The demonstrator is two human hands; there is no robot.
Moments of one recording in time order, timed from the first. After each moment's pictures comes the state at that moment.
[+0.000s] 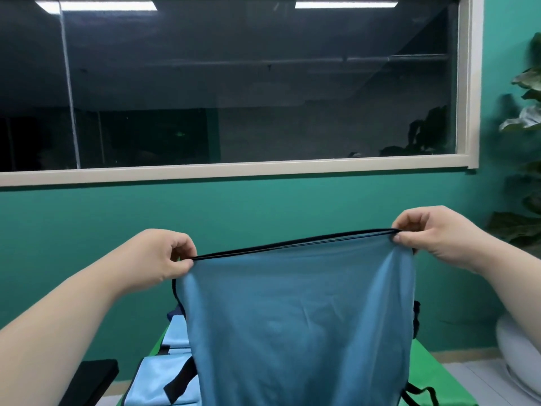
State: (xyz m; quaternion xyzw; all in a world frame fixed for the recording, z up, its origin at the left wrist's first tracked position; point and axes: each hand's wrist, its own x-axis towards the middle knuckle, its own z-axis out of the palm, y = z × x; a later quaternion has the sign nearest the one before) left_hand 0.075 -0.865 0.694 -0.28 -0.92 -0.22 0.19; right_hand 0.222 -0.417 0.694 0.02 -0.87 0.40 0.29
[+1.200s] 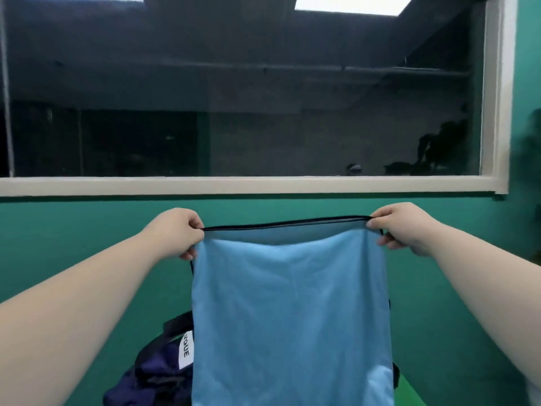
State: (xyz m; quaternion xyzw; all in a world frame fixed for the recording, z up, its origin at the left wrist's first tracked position) left_hand -0.194 -0.712 0.774 -0.19 -0.90 -0.36 0.15; right_hand -0.062 -0.310 0.775 -0.15 -0.83 0.45 0.30
